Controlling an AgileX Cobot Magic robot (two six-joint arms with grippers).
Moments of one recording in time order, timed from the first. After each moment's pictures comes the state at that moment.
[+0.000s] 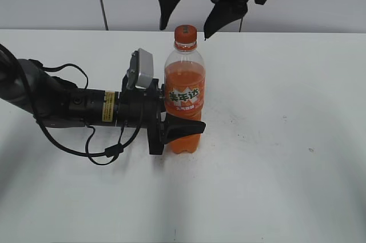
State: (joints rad) left arm -0.35 2.27 -1.08 1.26 -1.16 -0.53; right arm 0.67 1.89 -1.86 0.10 1.21 0.51
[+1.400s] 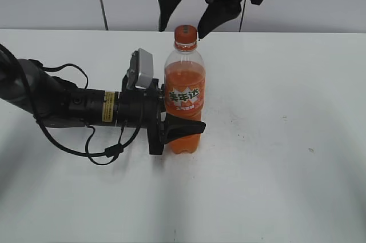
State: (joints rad) left arm -0.35 2.27 -1.08 1.26 -1.16 -0.53; right arm 0.67 1.90 -1.87 0.12 1.22 0.49
